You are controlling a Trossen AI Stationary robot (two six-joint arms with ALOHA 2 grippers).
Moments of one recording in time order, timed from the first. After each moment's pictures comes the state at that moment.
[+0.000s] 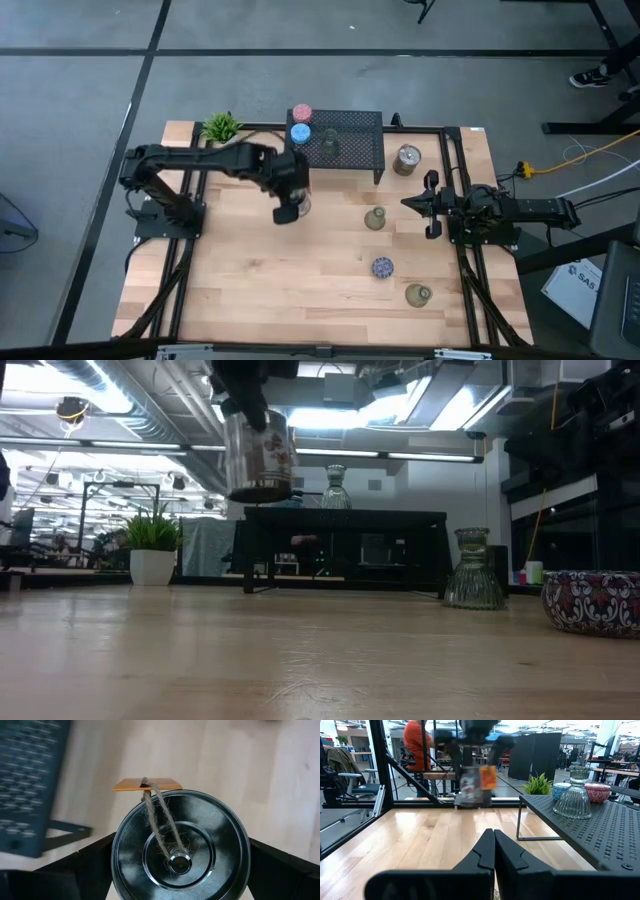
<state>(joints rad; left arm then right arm) 0.07 1.57 1.49 -1.07 -0.03 -0.15 0.05 0.00 0.01 0.03 0.09 -0.01</state>
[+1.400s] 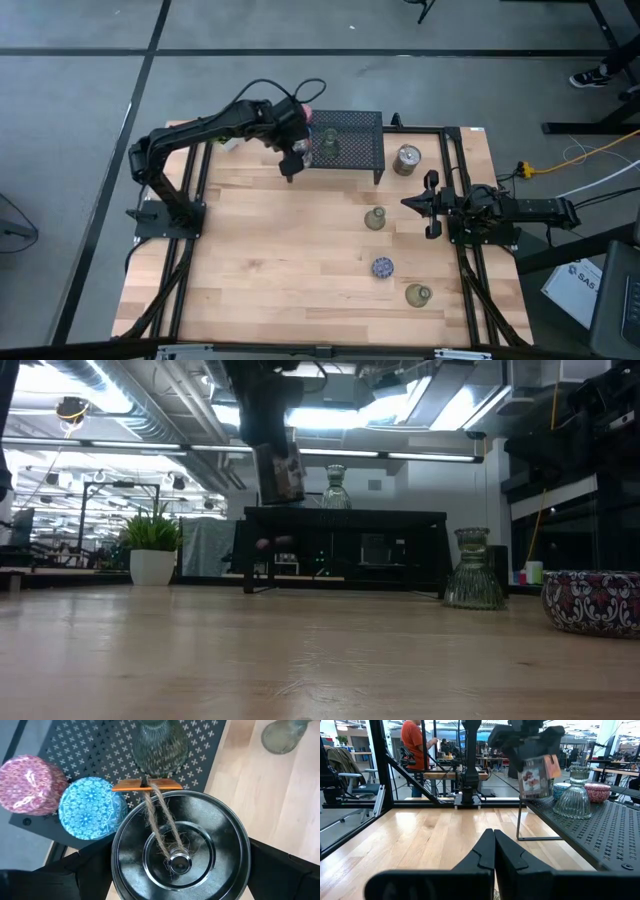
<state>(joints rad) 0.42 1.63 1.61 -1.04 -0.03 0.09 0.05 0.00 0.01 0.03 0.09 -0.01</state>
